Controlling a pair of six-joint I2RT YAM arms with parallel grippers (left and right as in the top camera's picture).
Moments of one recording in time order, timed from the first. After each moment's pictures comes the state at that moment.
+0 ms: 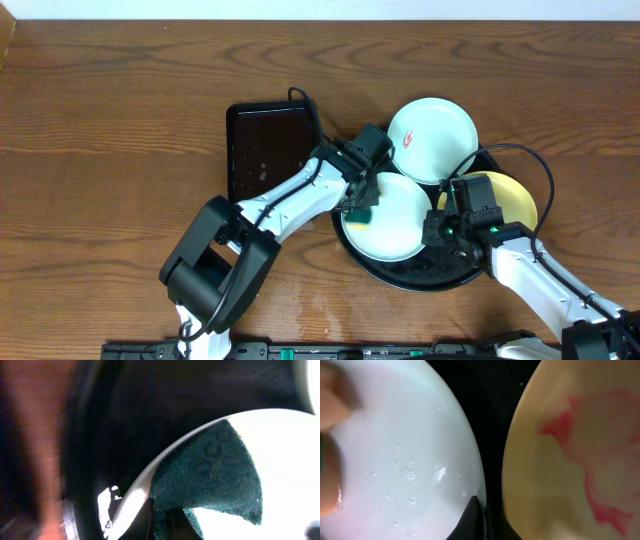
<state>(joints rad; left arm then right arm) -0.71 1.94 1.29 -0.63 0.06 -0.74 0.25 1.37 0.51 -0.29 -0.14 0.38</state>
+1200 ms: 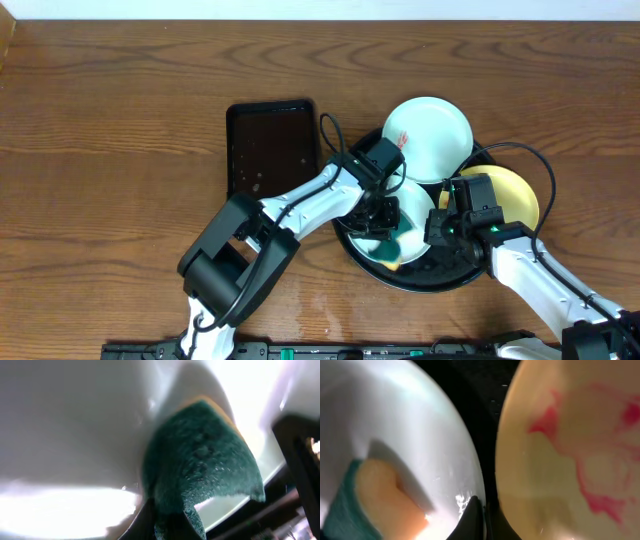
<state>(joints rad) -0.76 2.01 1.31 -0.73 0.43 -0.72 0.24 1.37 0.52 -0.30 -0.11 0.38</state>
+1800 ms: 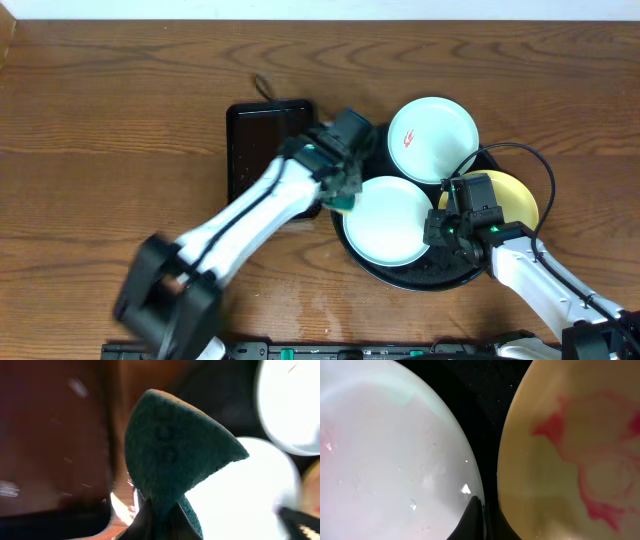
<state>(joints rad) -0.65 1.71 1.30 -0.79 -0.03 -0.71 0.25 1.37 0.52 -0.30 -0.12 0.38</state>
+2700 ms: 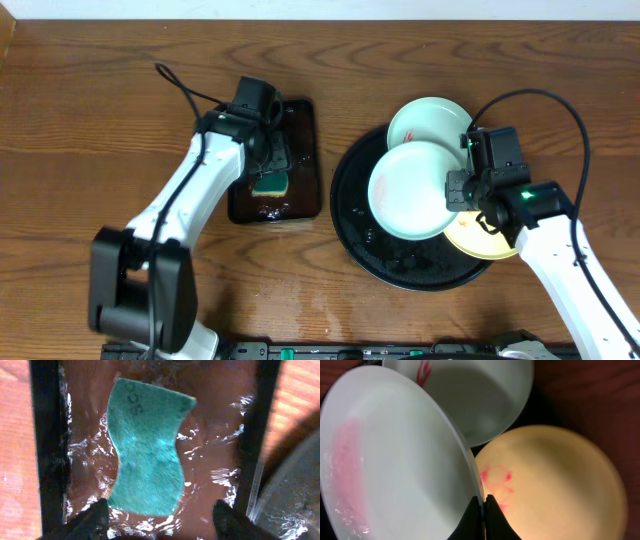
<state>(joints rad) -0.26 1.72 1.25 -0.82 0.04 -0.45 0.25 1.27 0.96 -0.77 0.12 0.22</state>
